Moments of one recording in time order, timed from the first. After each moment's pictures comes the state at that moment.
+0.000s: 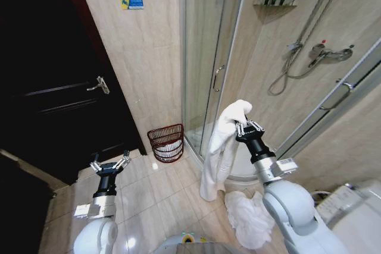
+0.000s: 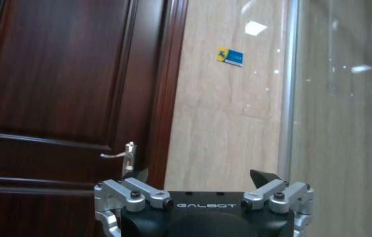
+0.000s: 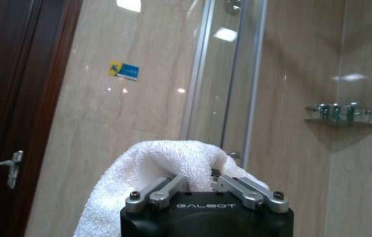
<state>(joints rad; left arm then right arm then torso) 1.66 -1.56 -0.76 -2.17 -0.29 -0.27 0.12 -1.39 1.12 0.47 2.44 0.20 -0.20 0.15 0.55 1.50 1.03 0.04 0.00</state>
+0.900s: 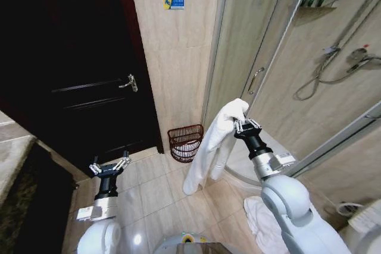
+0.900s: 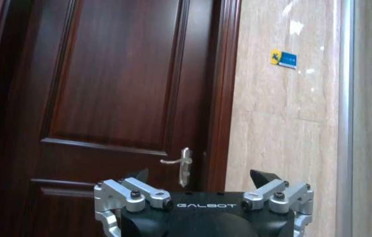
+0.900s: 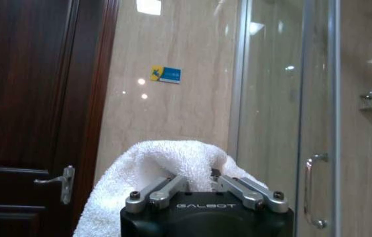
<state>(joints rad) 1.66 -1.60 -0.75 -2.16 -0.24 -0.29 0.09 -1.35 1.13 0.46 2.41 0.29 -0.19 0.16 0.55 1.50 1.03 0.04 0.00</state>
